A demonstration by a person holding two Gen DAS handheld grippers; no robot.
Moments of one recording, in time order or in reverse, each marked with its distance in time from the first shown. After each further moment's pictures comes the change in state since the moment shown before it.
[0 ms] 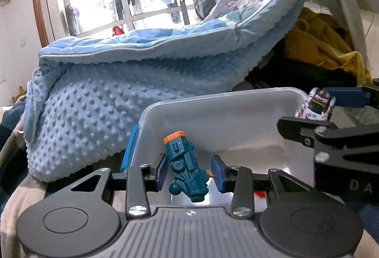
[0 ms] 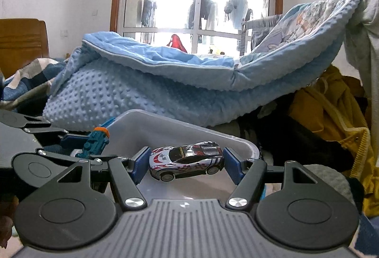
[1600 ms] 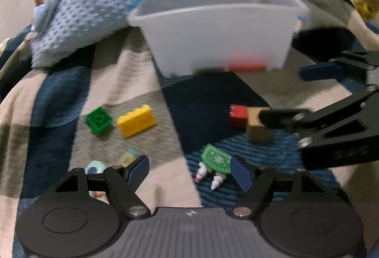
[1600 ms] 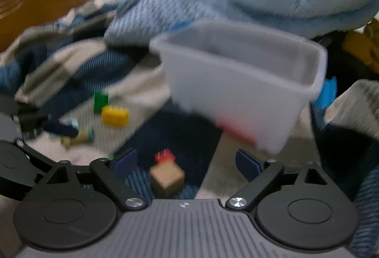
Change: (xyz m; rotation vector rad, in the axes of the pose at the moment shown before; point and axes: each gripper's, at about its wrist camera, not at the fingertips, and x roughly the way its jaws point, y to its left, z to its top) left arm -0.068 0.003 -0.183 0.003 0.236 -0.067; right arm -0.030 0.064 -0.130 -0.108 0.214 0.227
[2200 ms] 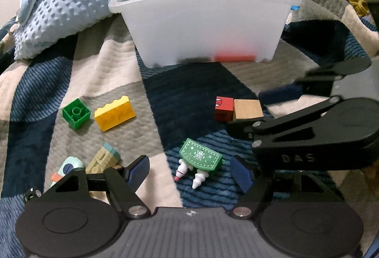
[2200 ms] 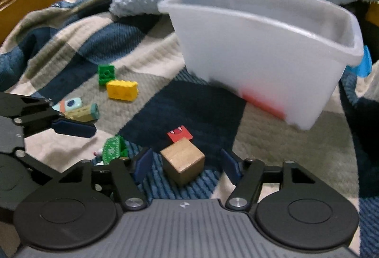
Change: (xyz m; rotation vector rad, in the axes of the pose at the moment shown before) left arm 0.015 -0.005 -0.001 -0.015 0.034 -0.070; right arm 0.035 0.001 -0.002 0.050 0.138 0.075
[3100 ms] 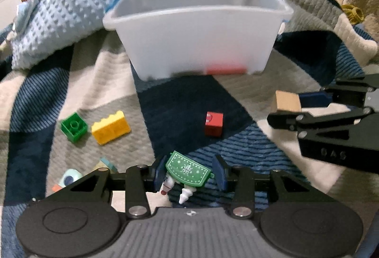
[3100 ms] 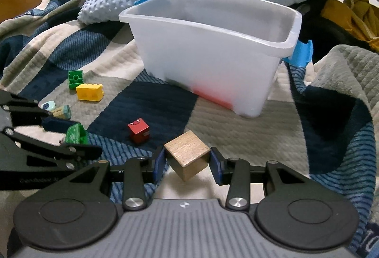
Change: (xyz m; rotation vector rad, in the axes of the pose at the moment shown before) left arm -0.015 -0.005 0.014 0.012 -0.023 -0.016; right arm -0.047 -0.012 -0.013 0.043 -0.048 -0.176
